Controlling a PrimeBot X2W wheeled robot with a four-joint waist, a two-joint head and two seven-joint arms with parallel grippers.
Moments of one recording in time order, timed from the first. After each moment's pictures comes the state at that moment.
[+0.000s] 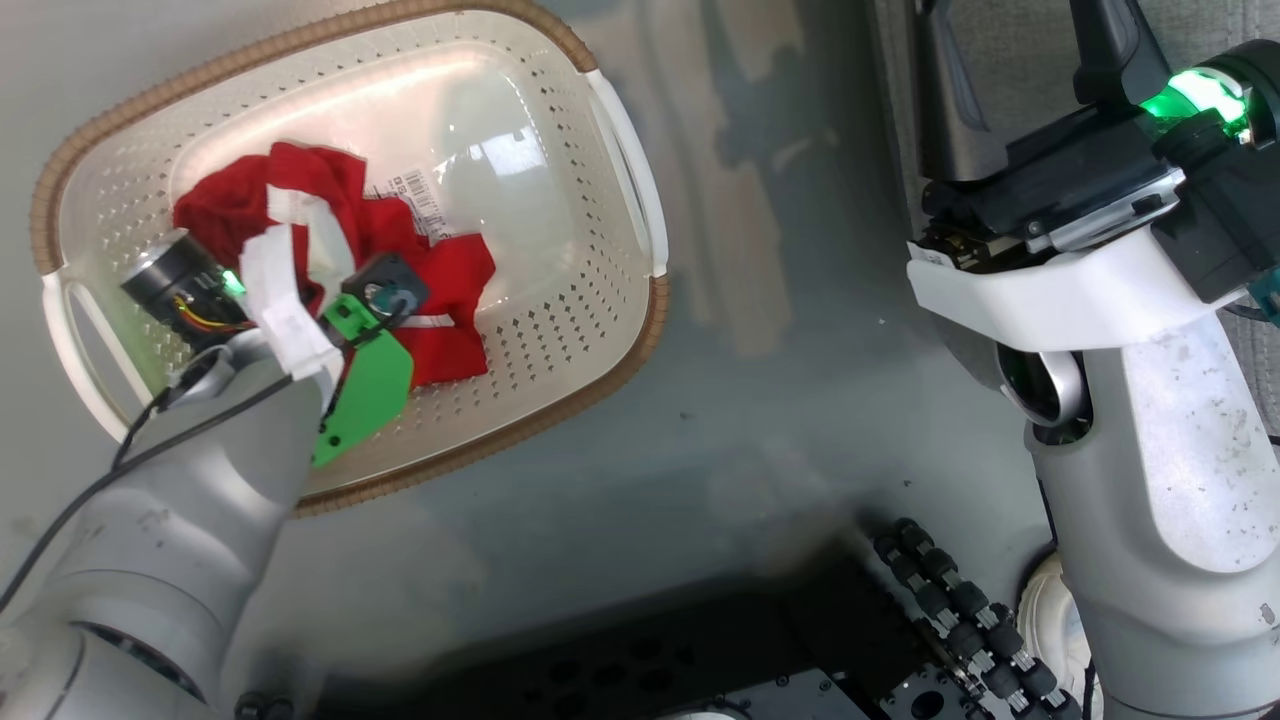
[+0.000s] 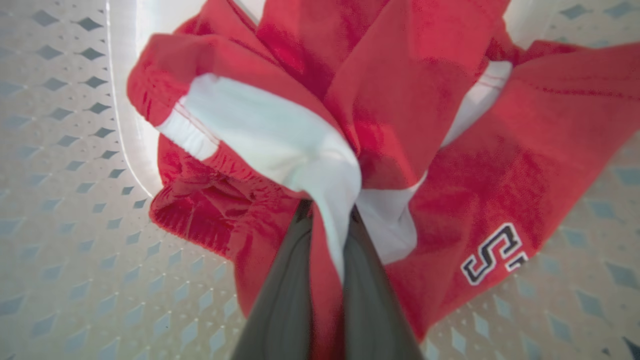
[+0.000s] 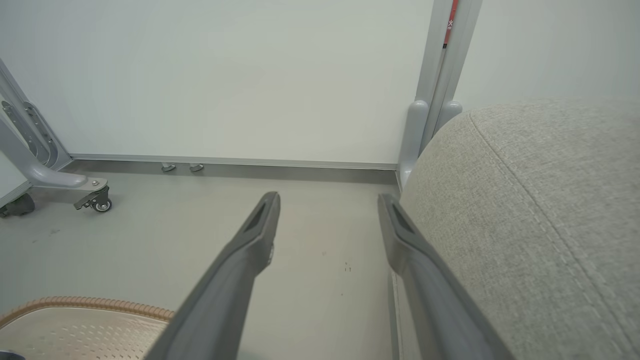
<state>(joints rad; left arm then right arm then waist) -1.05 0.20 -0.97 1.29 -0.04 -0.08 0.09 -0.67 -0.05 0.17 -0.11 0.11 0.13 -0.26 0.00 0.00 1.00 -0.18</state>
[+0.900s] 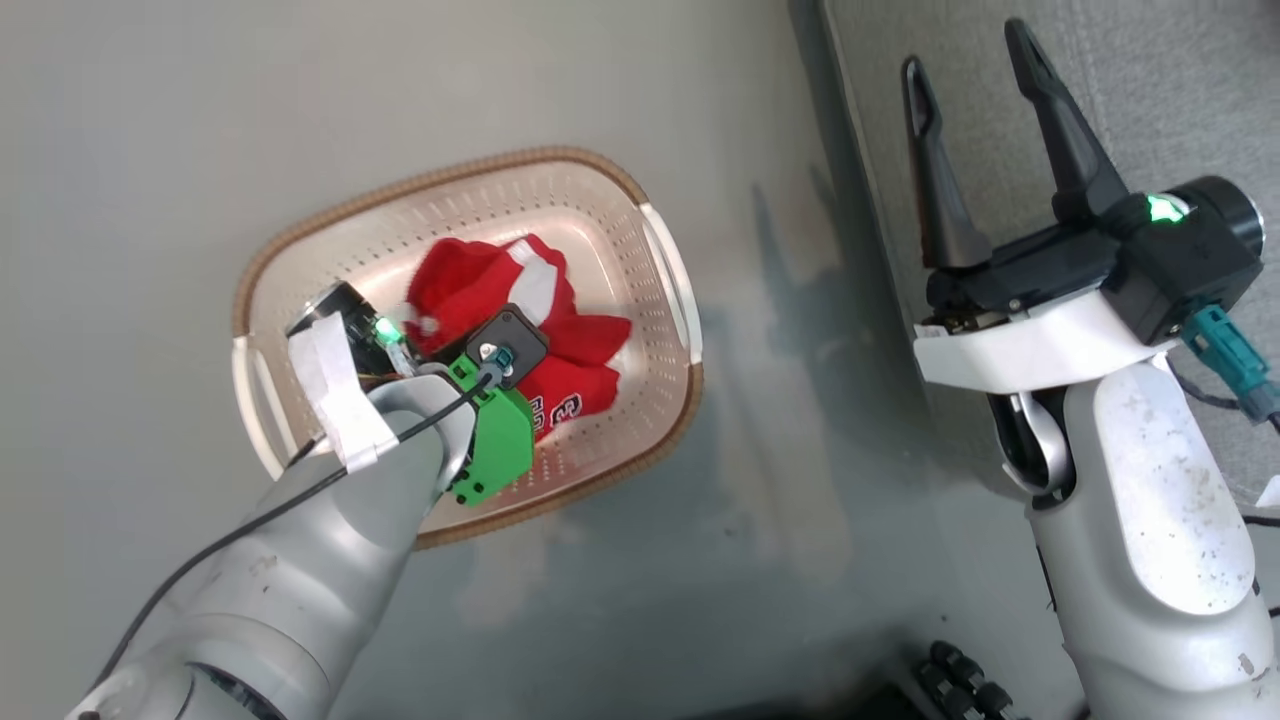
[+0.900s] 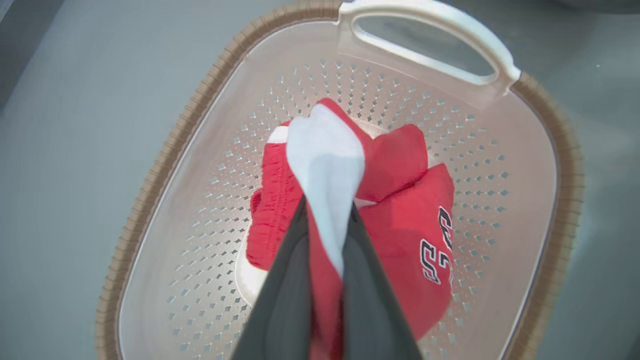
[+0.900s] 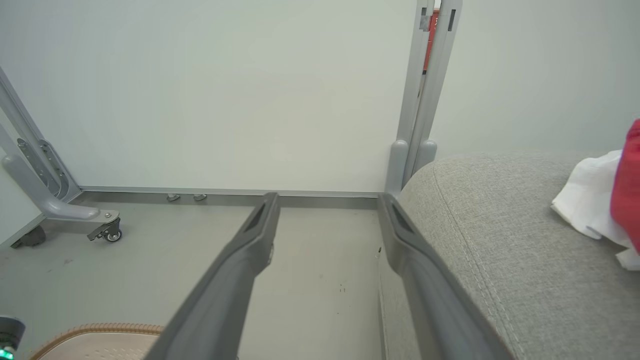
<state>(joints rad) -0.95 0.07 -0.95 1.24 -0.17 -0.11 -0.23 -0.54 -0.05 0.12 0.01 0.10 0.13 -0.26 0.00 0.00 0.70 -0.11</state>
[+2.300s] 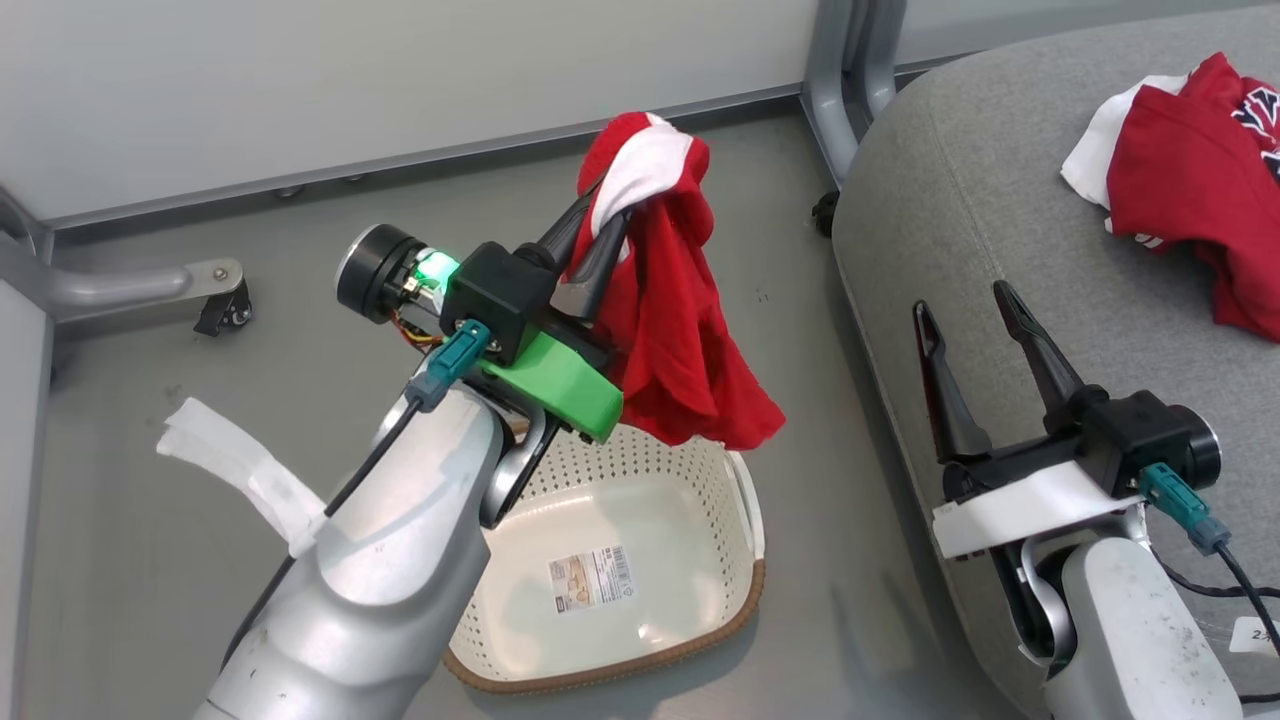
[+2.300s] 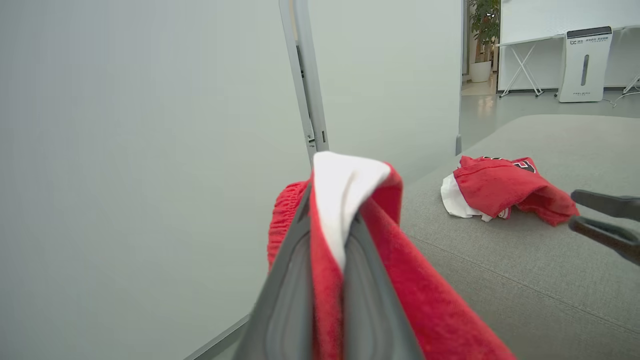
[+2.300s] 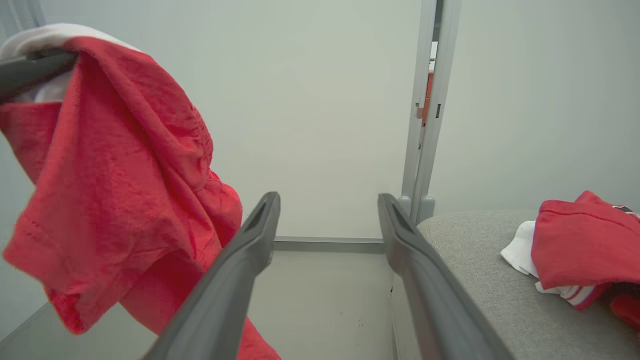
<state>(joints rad) -0.69 0.08 -0.58 0.42 -0.26 -0.09 -0.26 -0.25 -0.05 0.07 0.11 0.12 0.13 -0.26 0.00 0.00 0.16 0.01</state>
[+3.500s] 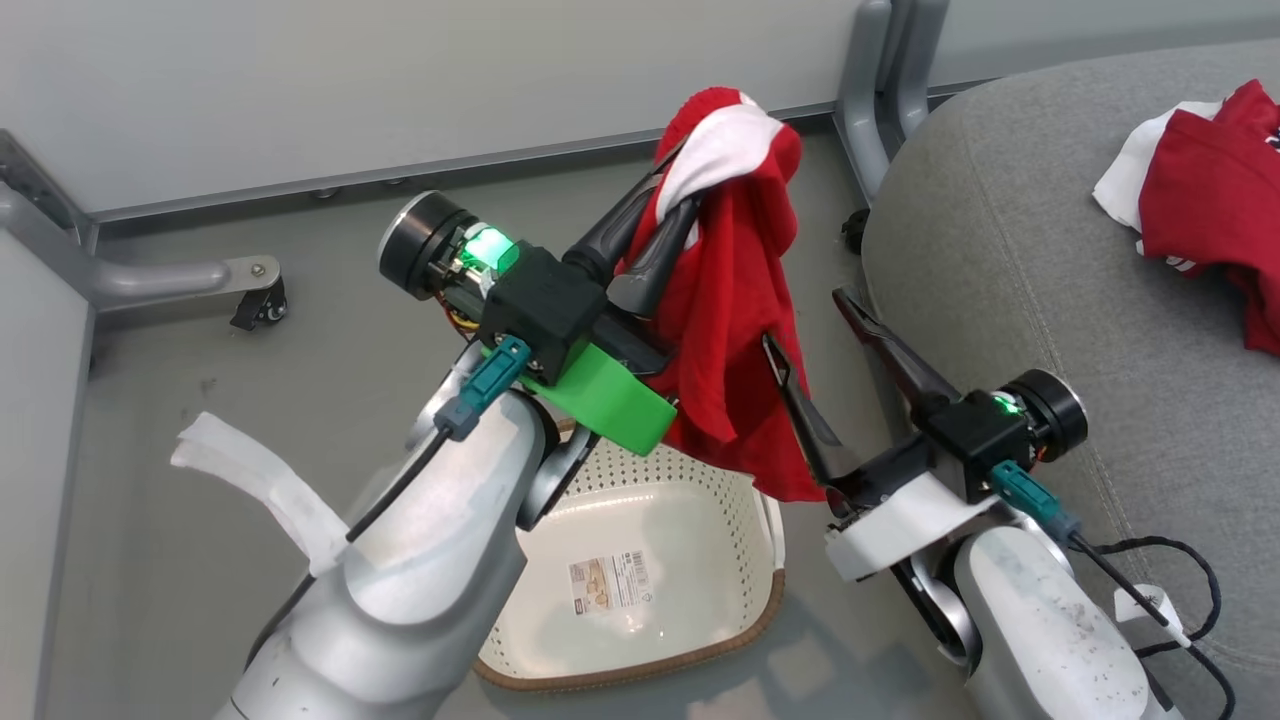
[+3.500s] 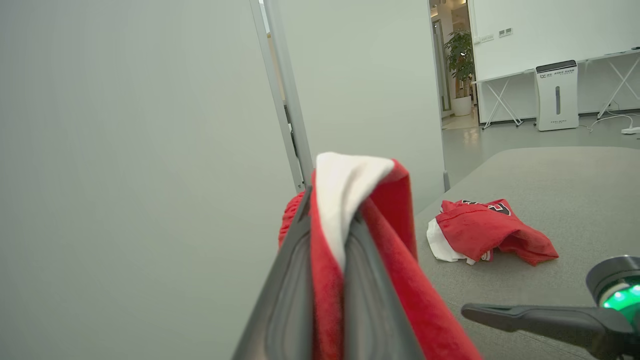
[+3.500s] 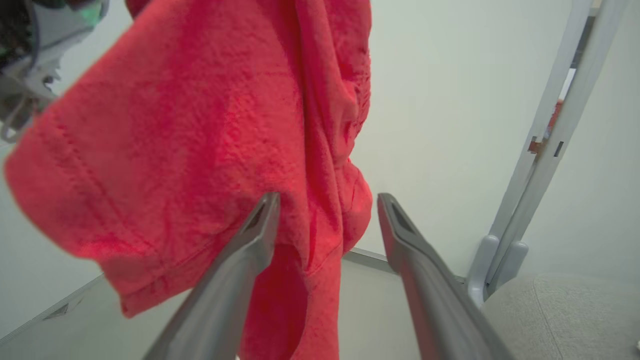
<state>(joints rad) -0.69 0.06 -0.61 0.27 -0.23 -0.10 -0.26 -0.33 -0.07 0.31 0.16 0.08 0.13 -0.26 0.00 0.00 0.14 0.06</state>
